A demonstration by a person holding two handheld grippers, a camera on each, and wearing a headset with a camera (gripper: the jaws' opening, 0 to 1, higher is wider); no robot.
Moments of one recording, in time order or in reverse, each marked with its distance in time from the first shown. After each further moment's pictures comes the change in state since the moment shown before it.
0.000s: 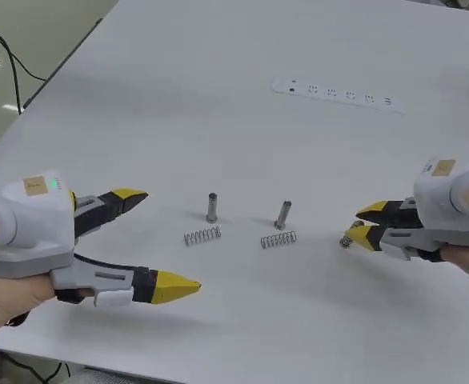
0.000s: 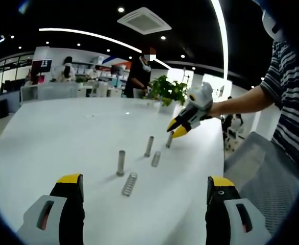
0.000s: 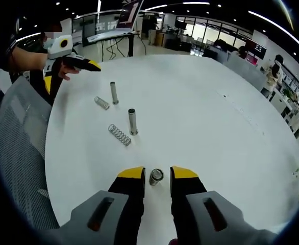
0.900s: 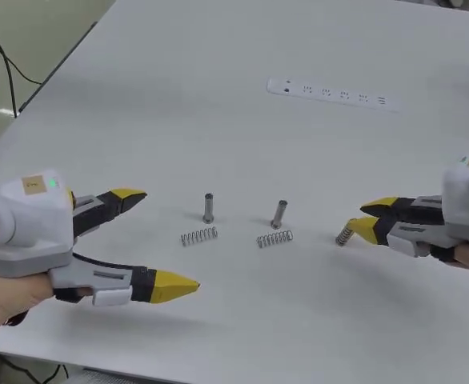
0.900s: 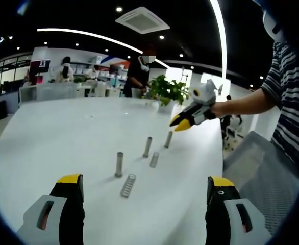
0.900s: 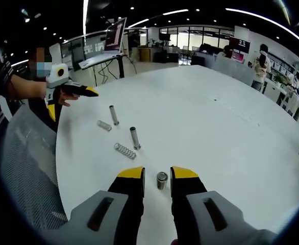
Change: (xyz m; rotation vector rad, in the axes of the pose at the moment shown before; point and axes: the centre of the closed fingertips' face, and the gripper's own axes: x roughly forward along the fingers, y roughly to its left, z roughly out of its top) left arm 0.002 -0.003 0.004 0.009 0.007 -0.011; right arm -0.025 0.004 0.016 0.153 -0.136 -0.008
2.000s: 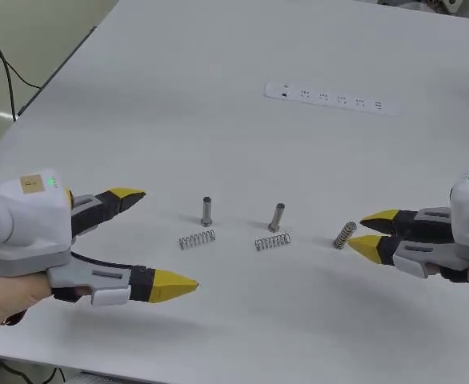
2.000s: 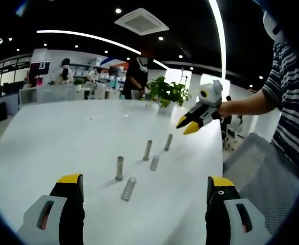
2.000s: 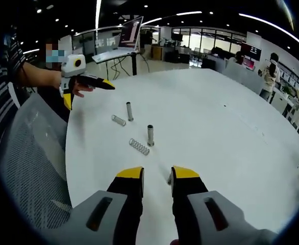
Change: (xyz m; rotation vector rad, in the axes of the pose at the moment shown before) left arm -0.001 0.000 0.007 0.007 -0.013 0.000; right arm -0.013 0.025 0.003 -0.120 0.021 0.060
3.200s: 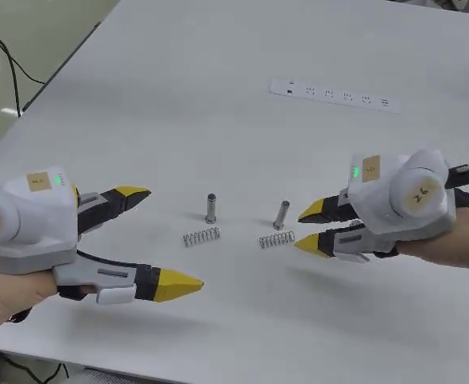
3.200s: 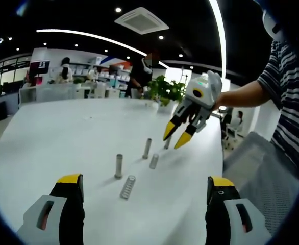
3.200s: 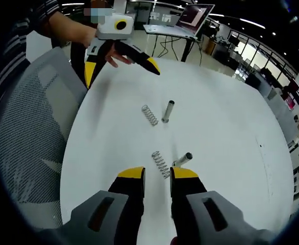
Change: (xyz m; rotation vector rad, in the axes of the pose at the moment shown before) left arm 0.002 -0.001 -0.004 -0.002 0.011 -0.001; right arm 0.069 0.044 0.016 -0.419 0.171 0.225
